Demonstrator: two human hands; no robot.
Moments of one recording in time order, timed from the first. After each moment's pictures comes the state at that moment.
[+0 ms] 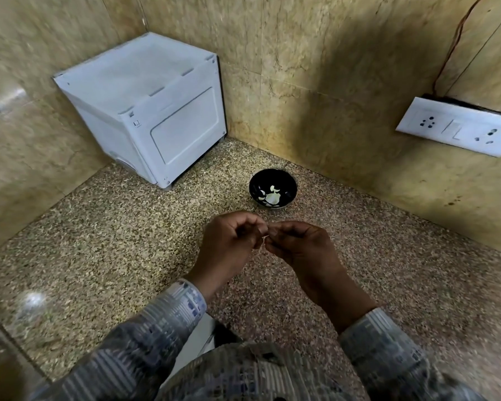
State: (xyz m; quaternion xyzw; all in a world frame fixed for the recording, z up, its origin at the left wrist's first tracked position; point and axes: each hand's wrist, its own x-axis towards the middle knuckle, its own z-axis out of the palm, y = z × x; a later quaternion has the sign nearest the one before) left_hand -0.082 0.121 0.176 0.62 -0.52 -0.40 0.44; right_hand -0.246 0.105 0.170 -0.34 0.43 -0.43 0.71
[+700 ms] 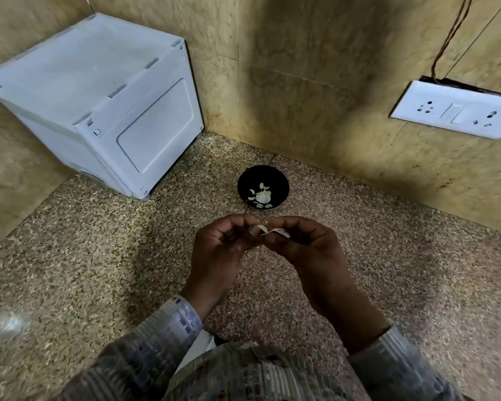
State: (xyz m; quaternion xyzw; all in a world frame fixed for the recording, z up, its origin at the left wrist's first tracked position) left_hand -0.064 0.084 0.159 0.50 -0.39 -0.55 0.55; right_hand -0.224 0.090 0.185 -0.40 0.48 -0.49 0.61
